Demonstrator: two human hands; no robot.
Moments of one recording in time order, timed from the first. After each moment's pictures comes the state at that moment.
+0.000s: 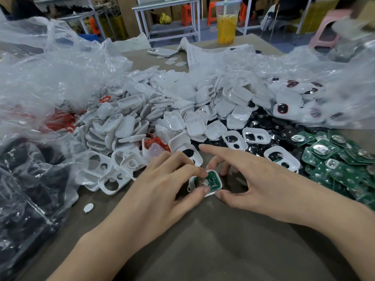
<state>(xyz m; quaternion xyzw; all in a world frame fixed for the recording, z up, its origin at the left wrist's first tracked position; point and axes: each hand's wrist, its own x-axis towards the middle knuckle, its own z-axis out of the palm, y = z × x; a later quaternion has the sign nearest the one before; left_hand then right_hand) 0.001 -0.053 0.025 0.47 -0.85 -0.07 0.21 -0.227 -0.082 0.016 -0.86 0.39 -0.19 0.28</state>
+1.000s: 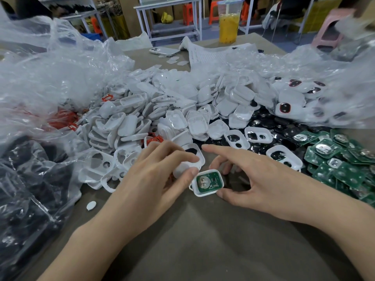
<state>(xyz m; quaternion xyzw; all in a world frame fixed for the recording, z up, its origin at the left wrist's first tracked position) 0.015 -0.061 0.025 0.49 -0.83 -0.06 0.25 -0.229 -0.084 0.012 -0.85 0.39 -0.20 0.28</state>
